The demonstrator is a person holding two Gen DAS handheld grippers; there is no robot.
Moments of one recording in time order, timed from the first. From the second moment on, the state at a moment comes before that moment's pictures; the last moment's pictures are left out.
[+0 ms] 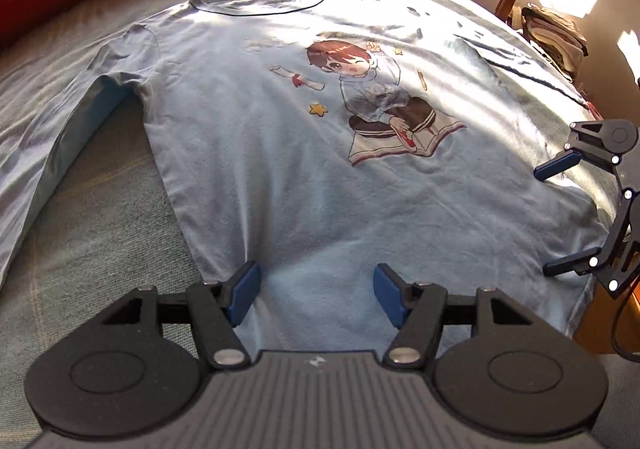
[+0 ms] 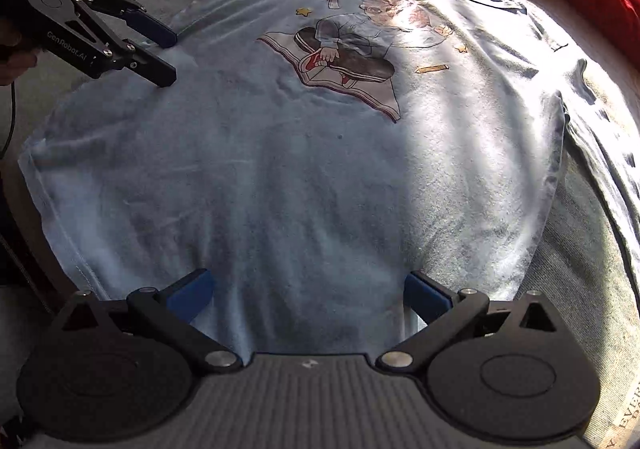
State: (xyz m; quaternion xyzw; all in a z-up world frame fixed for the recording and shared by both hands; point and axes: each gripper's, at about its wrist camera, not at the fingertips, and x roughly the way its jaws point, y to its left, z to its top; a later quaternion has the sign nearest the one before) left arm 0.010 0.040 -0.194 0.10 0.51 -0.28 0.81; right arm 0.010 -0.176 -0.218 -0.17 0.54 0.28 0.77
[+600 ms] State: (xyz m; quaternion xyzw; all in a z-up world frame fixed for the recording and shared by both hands) left arm -0.113 0.019 -0.183 0.23 0.52 -0.32 0.76; right arm -0.008 -0.182 -0.214 -0.20 0.53 0.30 0.77
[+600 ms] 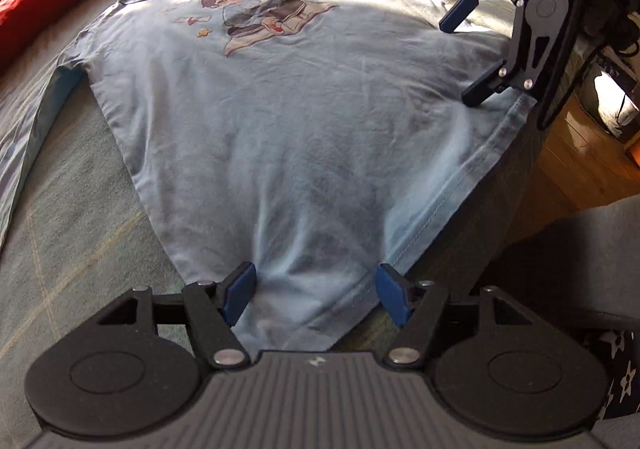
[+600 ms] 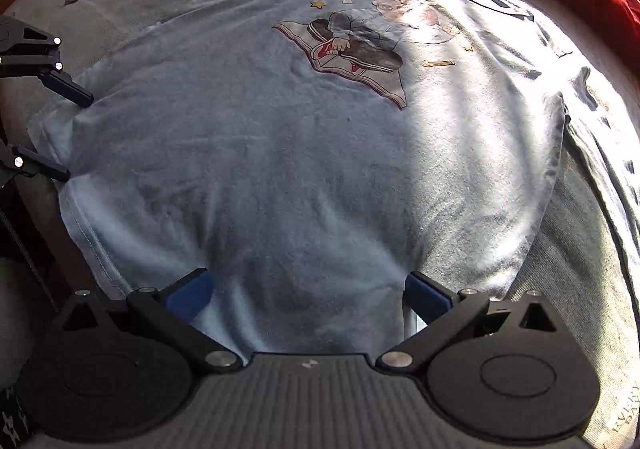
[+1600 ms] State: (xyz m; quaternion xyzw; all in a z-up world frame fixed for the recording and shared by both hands) left arm -0.078 -0.018 -0.169 0.26 0.42 -0.36 0.79; right arm -0.014 -0.141 -0.190 -0.28 0.43 0.37 0.78
